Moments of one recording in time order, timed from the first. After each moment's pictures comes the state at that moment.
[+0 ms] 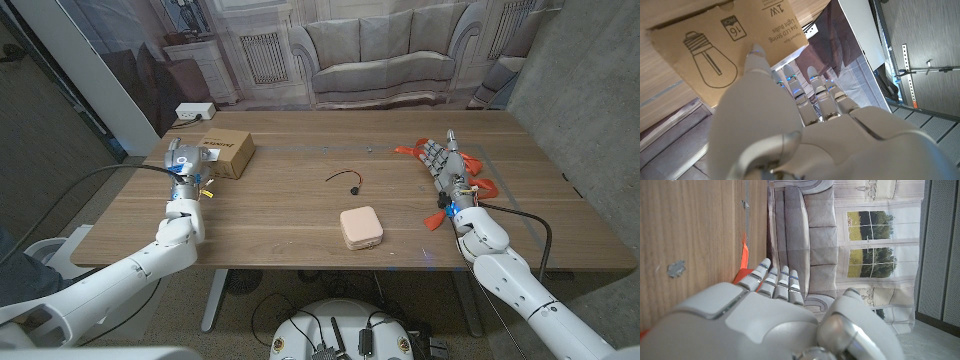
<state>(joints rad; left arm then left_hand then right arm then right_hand) 0.87 0.84 0.64 -1.51 0.58 0.68 0.72 1.27 0.16 -0.14 -0.10 0.30 0.89 -0.21 0.31 0.19 0.86 -0.21 0.22 0.19 0.52 -0.05 0.20 0.18 0.16 -0.04 0.20 0.17 -1.18 -0.53 -0.24 -1.69 0.80 0.29 -0.15 0.29 0.05 0.02 0.03 0.20 0.26 0.06 0.20 0.19 0.28 0.07 0.22 0.18 0.19 0.02 0.20 0.18 0.22 -0.04 0.28 0.18</state>
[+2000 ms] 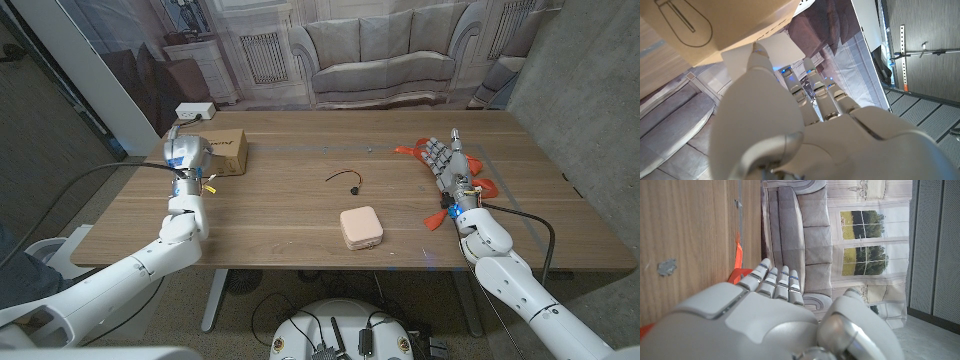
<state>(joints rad) 0.88 0.83 0.61 -1.57 0.62 0.70 0.81 1.30 0.17 -0.11 -0.05 0.24 1.16 -0.21 0.42 0.19 1.11 -0.22 0.21 0.19 0.67 -0.06 0.21 0.18 0.20 -0.04 0.20 0.17 -1.19 -0.52 -0.23 -1.68 0.81 0.34 -0.11 0.29 0.05 0.01 0.02 0.20 0.26 0.06 0.20 0.19 0.28 0.07 0.22 0.18 0.19 0.02 0.20 0.18 0.22 -0.04 0.26 0.18</state>
